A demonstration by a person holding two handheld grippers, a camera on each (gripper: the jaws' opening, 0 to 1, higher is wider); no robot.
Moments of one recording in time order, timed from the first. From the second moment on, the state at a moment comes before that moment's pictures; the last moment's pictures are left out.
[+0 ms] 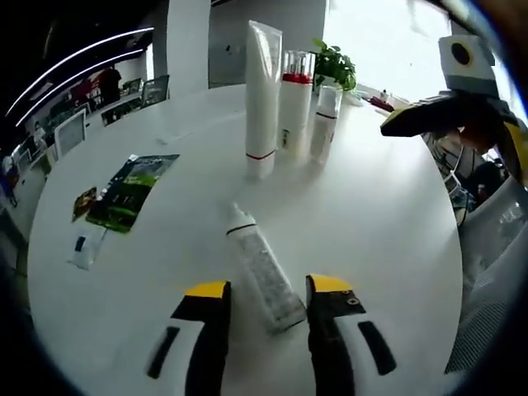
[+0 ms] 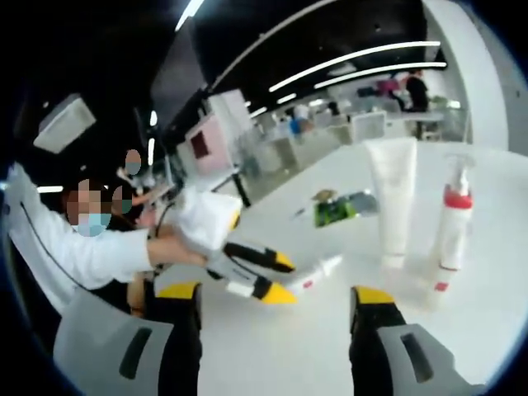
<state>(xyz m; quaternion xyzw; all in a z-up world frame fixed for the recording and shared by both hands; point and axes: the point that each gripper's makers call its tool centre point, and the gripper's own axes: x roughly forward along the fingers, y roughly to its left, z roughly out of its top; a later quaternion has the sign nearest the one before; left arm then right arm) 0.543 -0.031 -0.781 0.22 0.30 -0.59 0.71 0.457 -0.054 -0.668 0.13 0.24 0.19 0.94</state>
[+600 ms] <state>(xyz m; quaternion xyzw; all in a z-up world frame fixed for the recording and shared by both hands) 0.551 -0.035 -0.789 0.28 0.31 -0.59 0.69 0.456 -0.048 -0.676 0.13 0.25 0.18 0.94</state>
